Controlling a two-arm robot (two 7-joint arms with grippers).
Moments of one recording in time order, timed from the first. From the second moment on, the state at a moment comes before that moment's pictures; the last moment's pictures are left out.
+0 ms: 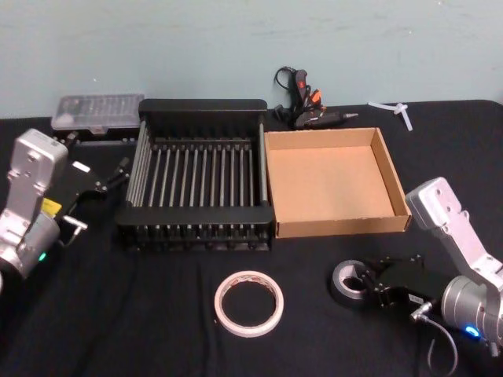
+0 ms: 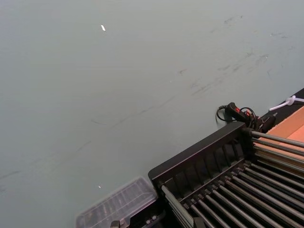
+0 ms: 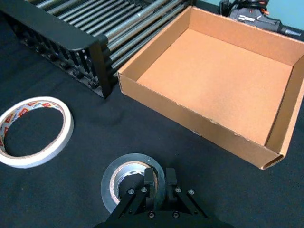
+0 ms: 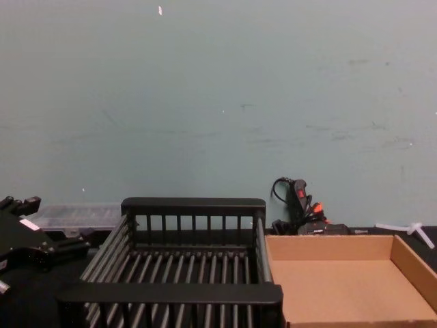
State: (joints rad) left arm -0.20 0.60 0.45 -1.41 -0.25 -0.12 0.03; right arm -0.10 0.57 -0.27 -1.82 0.31 0.53 0.30
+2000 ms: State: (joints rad) left arm -0.20 0.60 0.45 -1.41 -0.25 -0.12 0.03; right arm 0.15 0.39 -0.24 -1.57 0.02 0.11 0.24
